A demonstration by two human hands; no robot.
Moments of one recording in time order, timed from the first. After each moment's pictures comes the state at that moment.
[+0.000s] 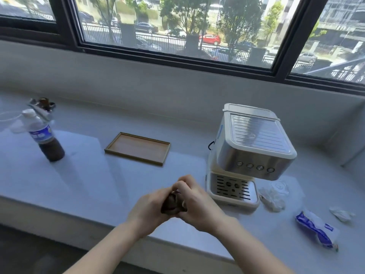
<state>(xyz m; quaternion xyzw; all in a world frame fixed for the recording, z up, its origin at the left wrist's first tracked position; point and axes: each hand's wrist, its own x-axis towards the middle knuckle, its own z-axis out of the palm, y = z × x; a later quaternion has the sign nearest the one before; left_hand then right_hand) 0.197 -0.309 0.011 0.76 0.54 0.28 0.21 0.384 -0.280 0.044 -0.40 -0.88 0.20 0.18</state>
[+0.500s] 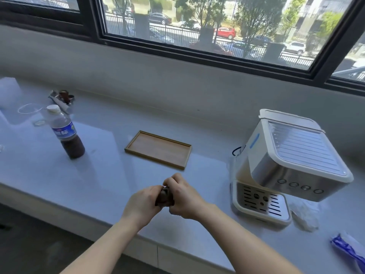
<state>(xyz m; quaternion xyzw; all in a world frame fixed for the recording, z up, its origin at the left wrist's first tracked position) 0.099 -0.268 -0.026 0.70 0.68 0.18 0.15 0.266 -0.208 -0.011 -0.39 -0.89 0.24 0.09</state>
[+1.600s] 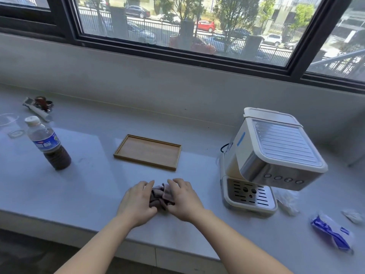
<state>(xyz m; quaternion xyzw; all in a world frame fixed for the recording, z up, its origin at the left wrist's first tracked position) 0.085 -0.249 -0.017 0.71 0.68 0.05 0.16 0.272 -0.217 -0.015 -0.54 -0.81 0.22 0.06</state>
